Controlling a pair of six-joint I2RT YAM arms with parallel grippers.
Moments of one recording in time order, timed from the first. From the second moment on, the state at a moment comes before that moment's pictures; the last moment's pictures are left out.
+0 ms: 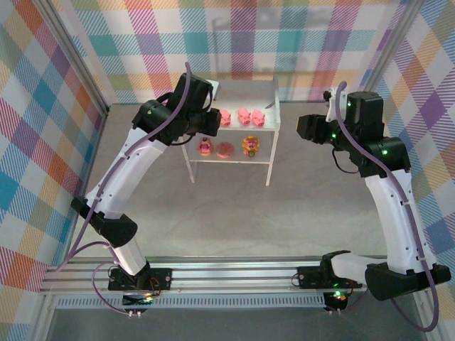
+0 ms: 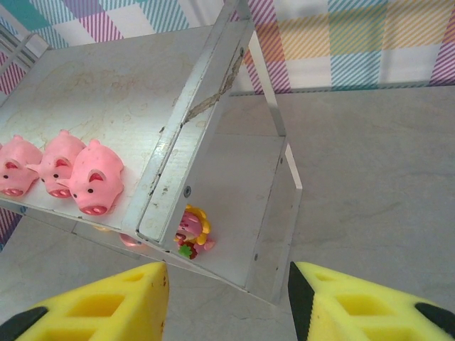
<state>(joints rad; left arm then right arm) -0.65 1.72 2.18 -1.18 -0.17 -0.24 0.22 1.20 1.62 -0.94 -0.23 0.23</state>
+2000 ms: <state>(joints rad) -0.65 1.70 2.16 -1.16 -0.20 -0.27 0.21 1.20 1.62 -0.94 -0.27 0.23</state>
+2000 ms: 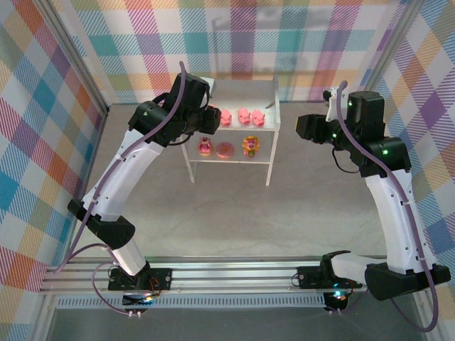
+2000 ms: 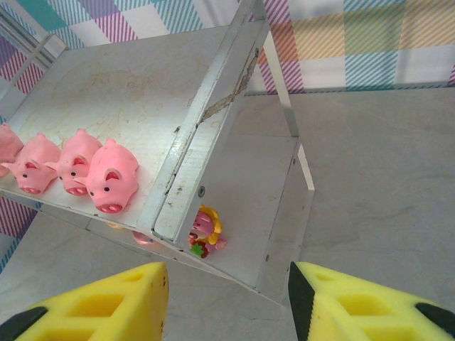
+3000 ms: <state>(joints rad) -0.65 1.70 2.16 -1.18 -0.23 -0.29 0.20 1.20 1.62 -0.93 -0.28 0.23</state>
